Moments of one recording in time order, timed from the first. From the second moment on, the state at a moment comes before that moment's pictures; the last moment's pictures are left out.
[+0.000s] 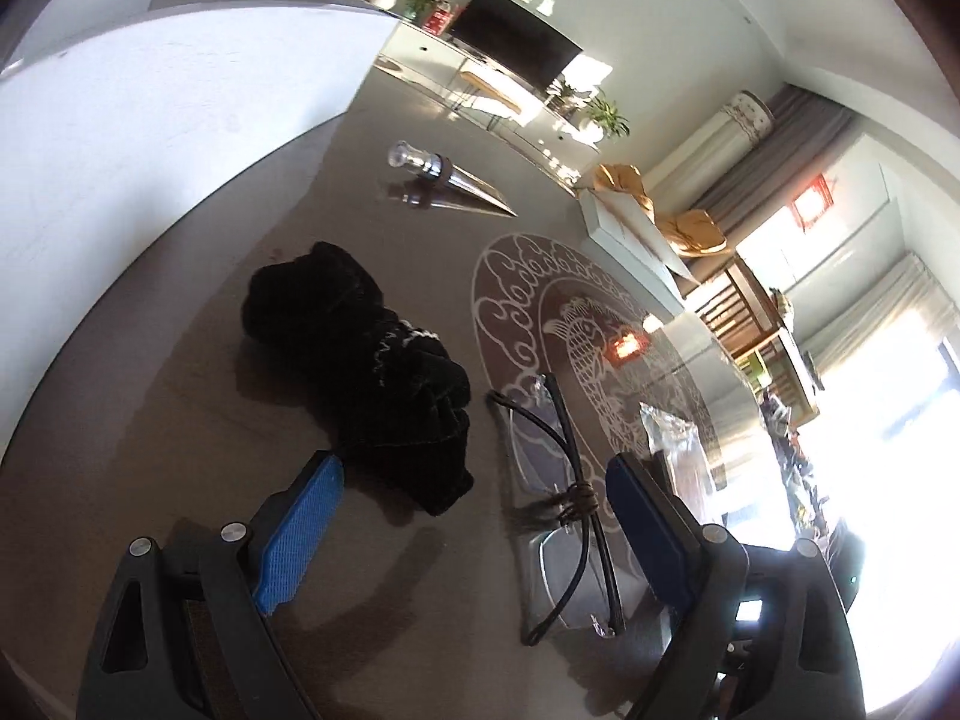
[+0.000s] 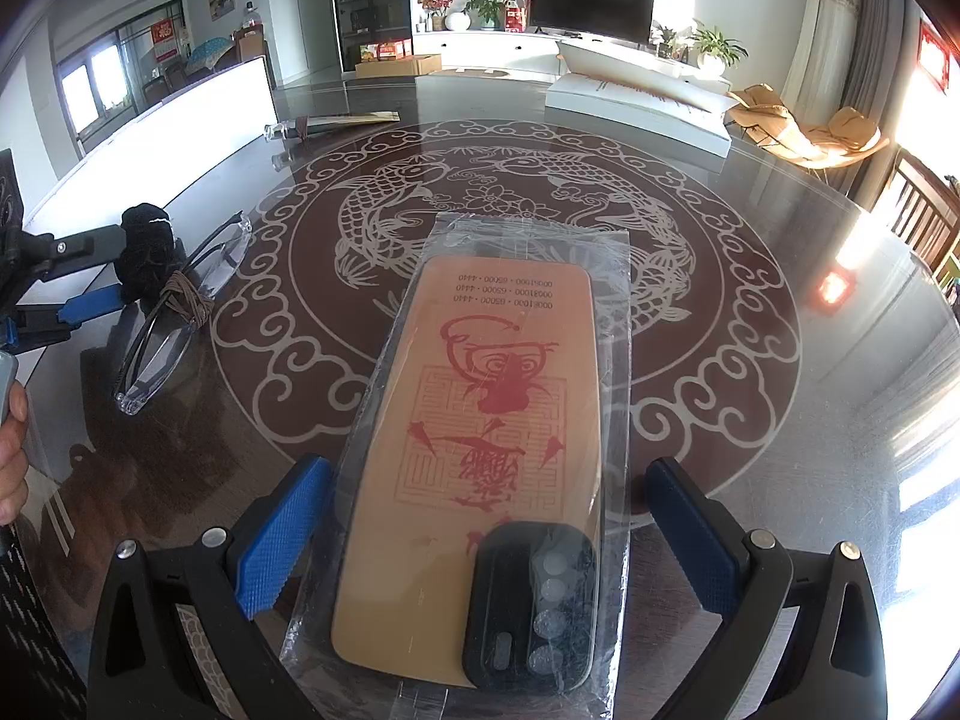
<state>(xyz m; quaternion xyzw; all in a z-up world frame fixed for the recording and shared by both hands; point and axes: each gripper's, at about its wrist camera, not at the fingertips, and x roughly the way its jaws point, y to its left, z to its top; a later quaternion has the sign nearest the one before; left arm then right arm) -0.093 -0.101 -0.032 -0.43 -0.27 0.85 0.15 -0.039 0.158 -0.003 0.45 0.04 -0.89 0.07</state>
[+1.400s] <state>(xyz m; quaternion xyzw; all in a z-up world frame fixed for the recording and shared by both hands) -0.082 0.014 -0.030 -0.46 0.00 0.88 0.09 -0.078 0.160 0.002 0.54 0.05 -0.84 0.08</state>
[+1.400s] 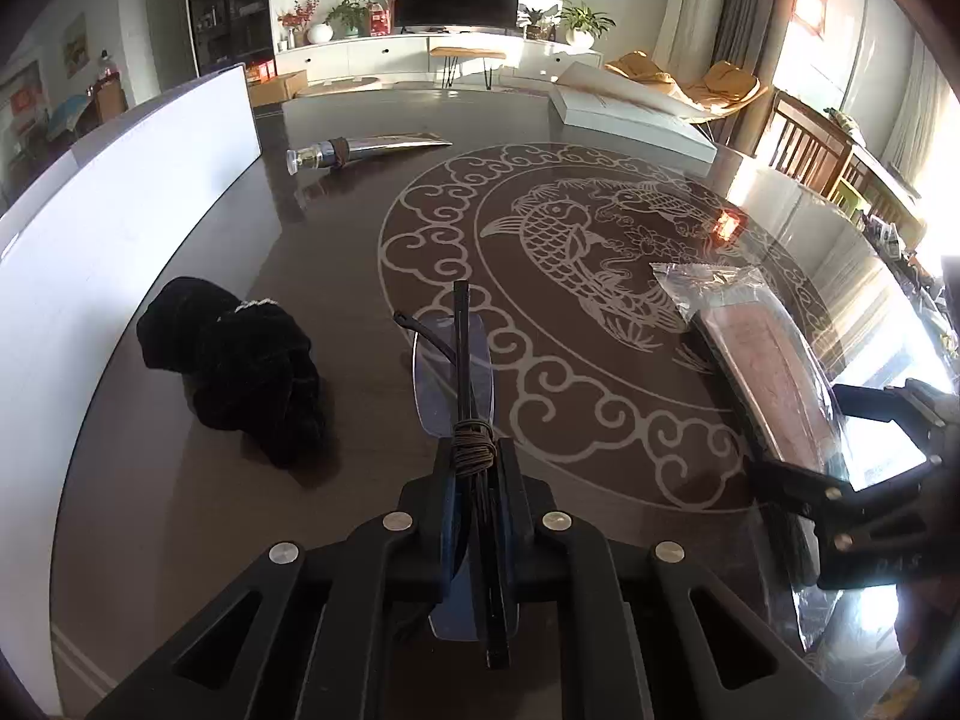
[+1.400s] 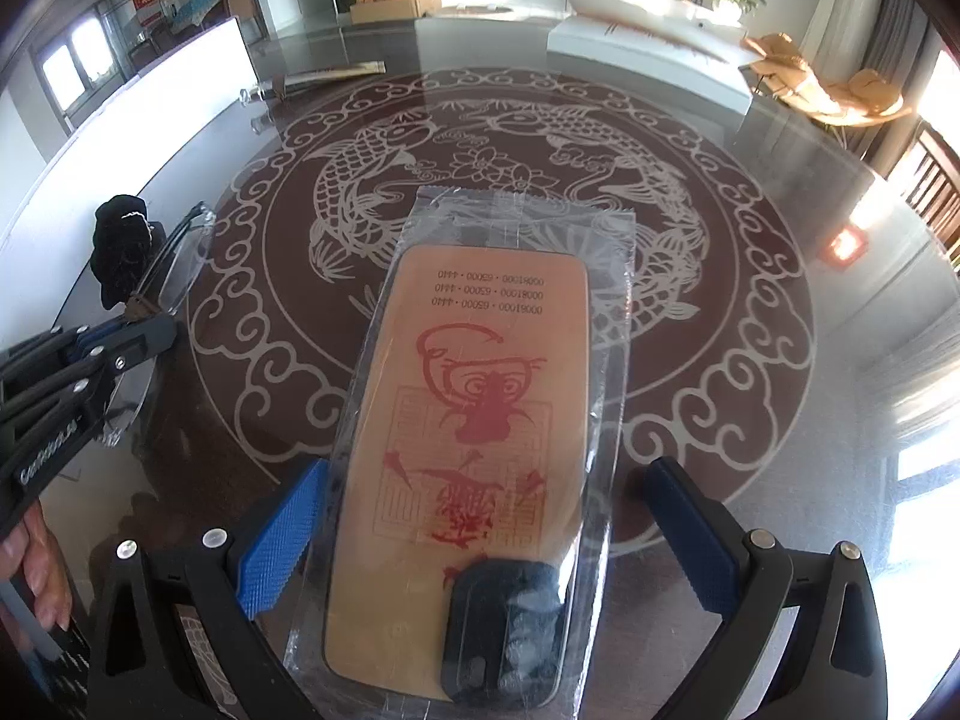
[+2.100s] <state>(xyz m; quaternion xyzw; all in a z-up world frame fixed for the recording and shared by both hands) -0.017 -0.196 0.136 -0.29 -0.16 0.94 -0.01 -0.111 0.041 0.168 0.40 0.04 -0.89 0.21</state>
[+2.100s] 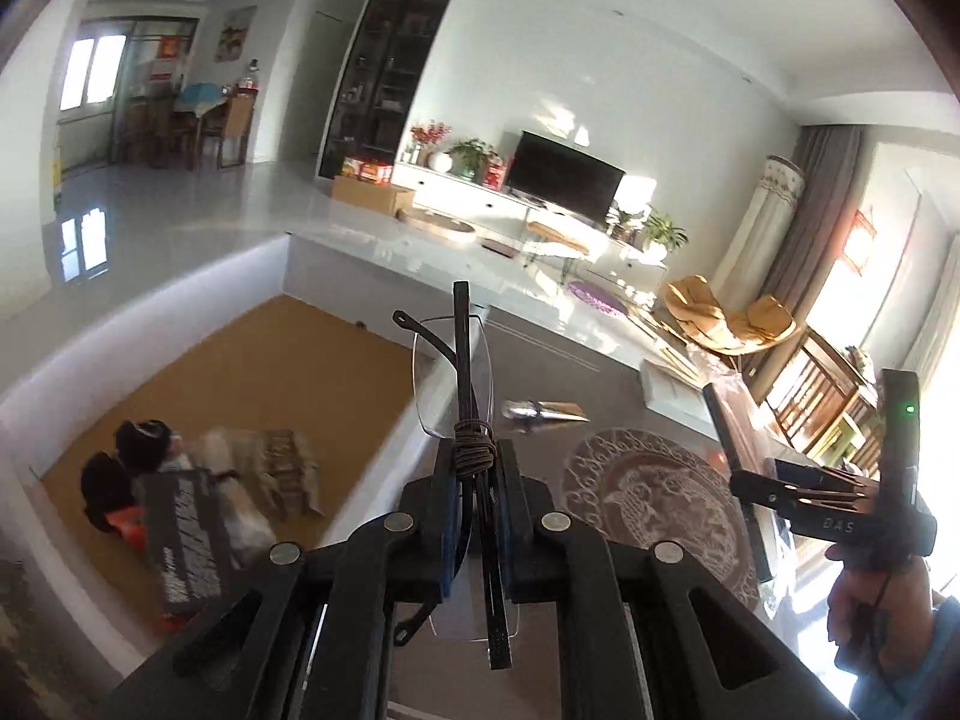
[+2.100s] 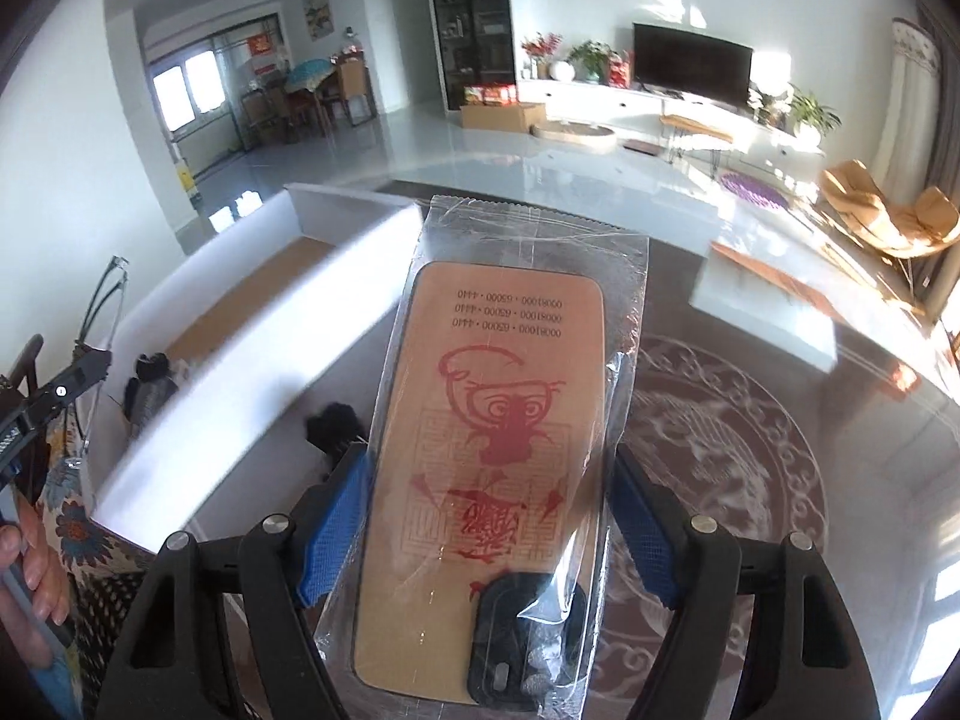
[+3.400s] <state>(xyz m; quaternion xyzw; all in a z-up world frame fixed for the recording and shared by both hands) -0.005 -0.235 0.080 -0.31 -0.14 0.93 -0.14 -0.098 -0.016 0.083 0.37 0.11 -0.90 0.21</state>
